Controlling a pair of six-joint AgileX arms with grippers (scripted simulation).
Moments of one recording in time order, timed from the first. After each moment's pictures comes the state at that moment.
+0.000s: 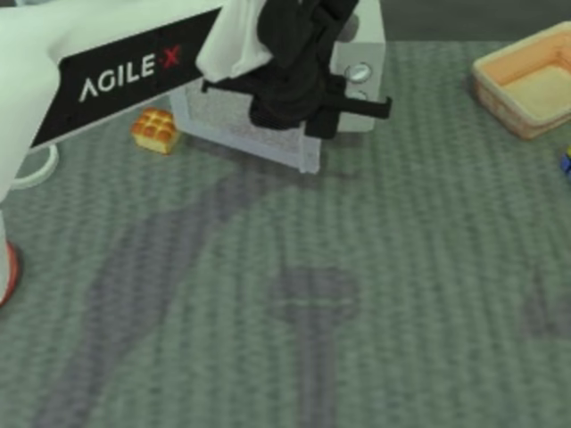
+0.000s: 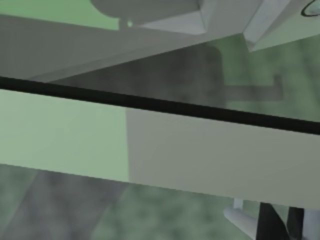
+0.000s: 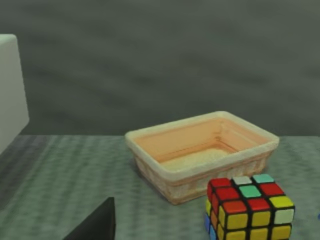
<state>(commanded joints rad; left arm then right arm) -0.65 2.09 1.79 -0.77 -0.18 -0.32 0.00 0.00 0.00 0.00 0.00 0.00</state>
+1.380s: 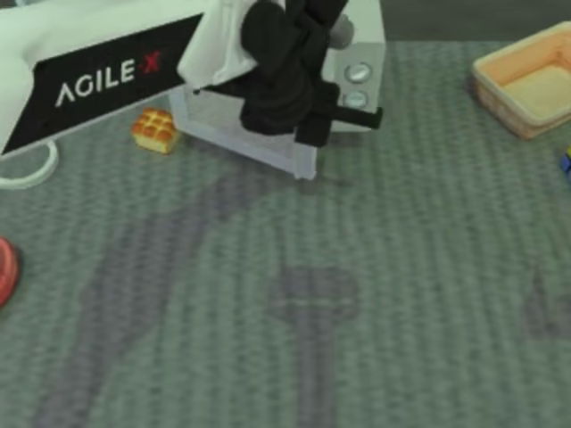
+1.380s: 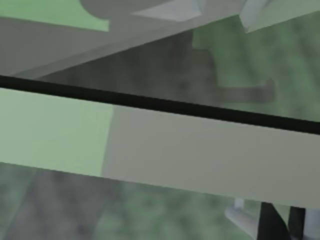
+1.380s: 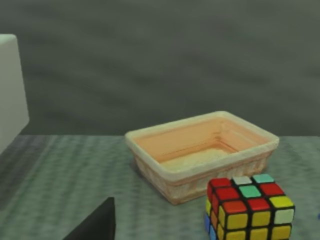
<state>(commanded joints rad) -0.65 2.03 1.71 -0.74 -0.15 -0.26 0.00 0.00 0.00 0.00 0.00 0.00</state>
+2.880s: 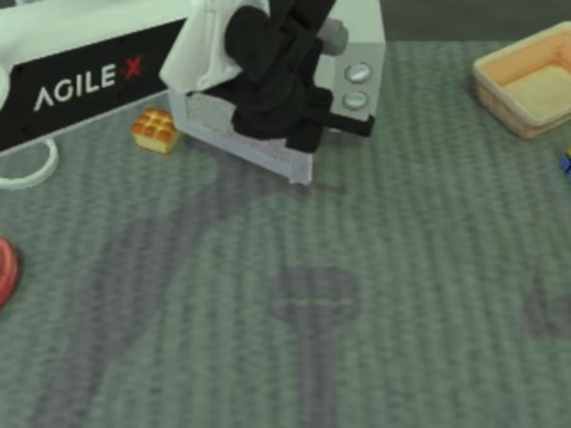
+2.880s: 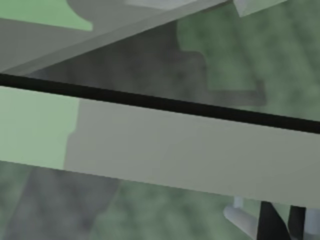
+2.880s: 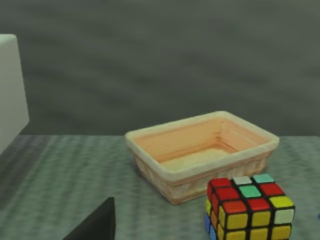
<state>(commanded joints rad) -0.63 1.99 1.65 -0.71 -0.12 -0.21 0.00 0.00 0.00 0.00 0.00 0.00</state>
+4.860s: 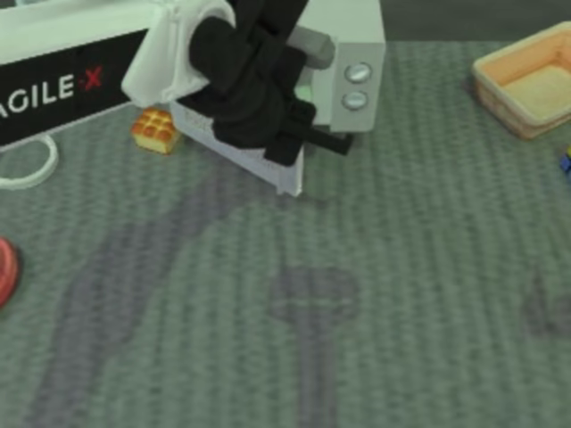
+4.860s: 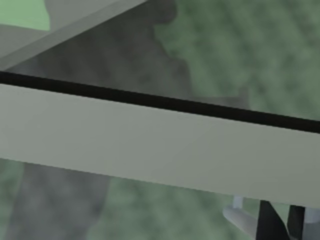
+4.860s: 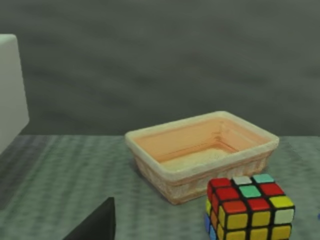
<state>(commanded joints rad) -0.60 1.91 1.53 -0.66 -0.05 -0.08 0.00 0.00 0.00 0.00 0.00 0.00</state>
